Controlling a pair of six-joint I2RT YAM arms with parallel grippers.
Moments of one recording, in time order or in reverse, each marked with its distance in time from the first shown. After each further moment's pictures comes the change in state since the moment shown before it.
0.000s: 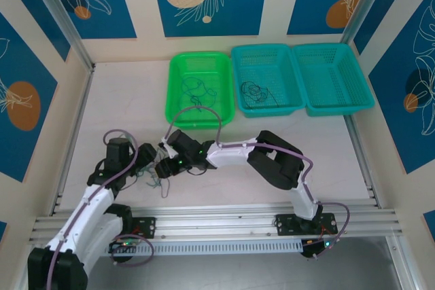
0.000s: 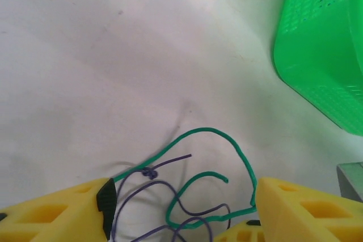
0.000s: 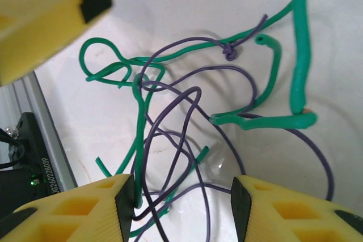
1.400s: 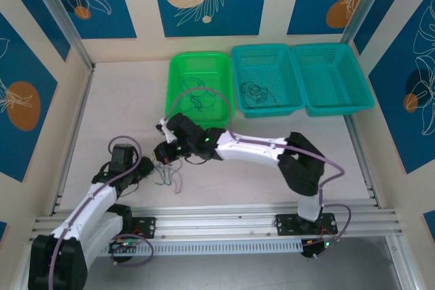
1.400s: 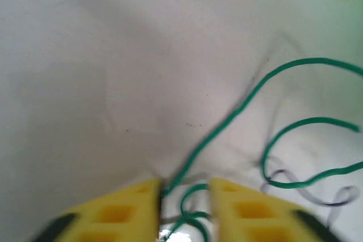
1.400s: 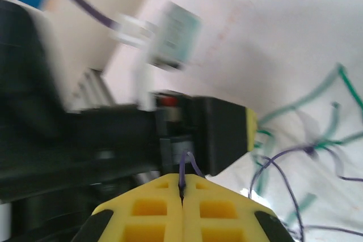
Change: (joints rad) left arm 0.002 0.124 -0.076 0.017 0.039 -0.020; right arm -0.021 -0.242 0.074 -0.129 0.004 0.085
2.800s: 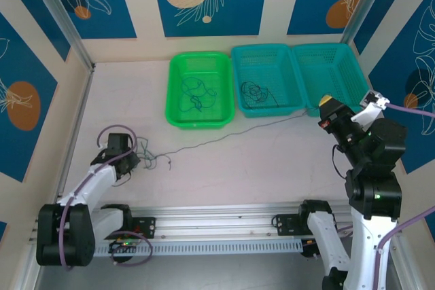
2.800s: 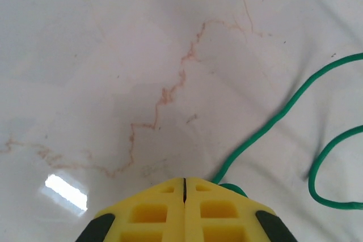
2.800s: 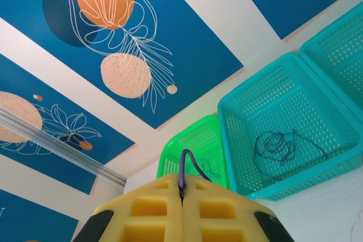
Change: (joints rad) left arm 0.140 0.246 0.142 -0.017 -0.290 0.079; right arm -1.170 -1.223 -0.161 -0.578 0.040 0.060
